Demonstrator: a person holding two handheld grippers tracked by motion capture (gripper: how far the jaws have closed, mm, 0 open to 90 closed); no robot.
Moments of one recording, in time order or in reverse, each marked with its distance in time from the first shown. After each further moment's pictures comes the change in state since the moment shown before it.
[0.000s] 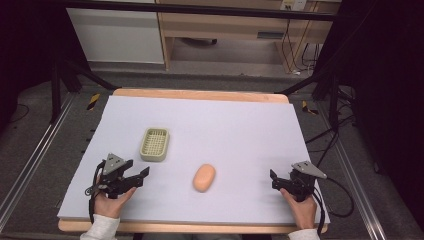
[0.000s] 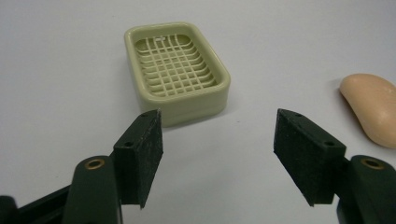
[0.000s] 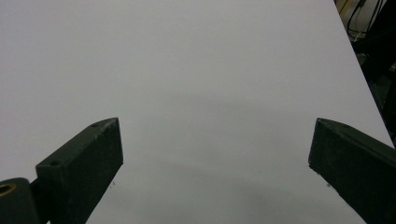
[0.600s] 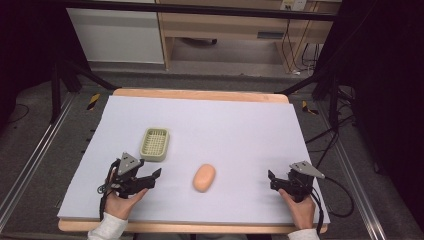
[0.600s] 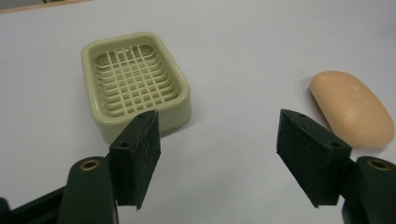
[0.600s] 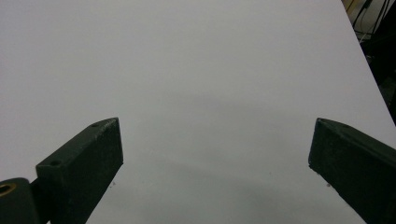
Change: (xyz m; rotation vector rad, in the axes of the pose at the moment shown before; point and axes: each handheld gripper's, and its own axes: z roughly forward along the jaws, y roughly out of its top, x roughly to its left) left arm -0.028 0.012 0.010 0.017 -0.038 0.079; right arm 0.005 0.000 0.001 0.000 0.013 -0.004
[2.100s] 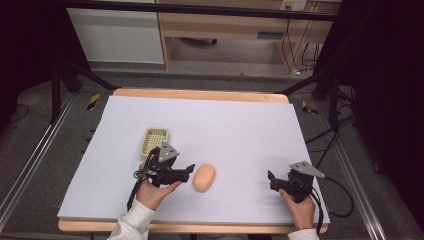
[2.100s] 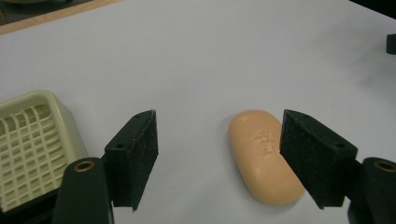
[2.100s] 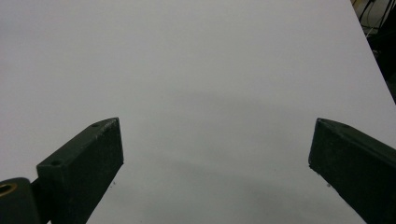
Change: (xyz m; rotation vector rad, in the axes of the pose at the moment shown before) left arm -0.065 0.056 0.039 0.054 -0.122 0.091; right arm 0.000 0.000 0.000 0.014 0.016 0.010
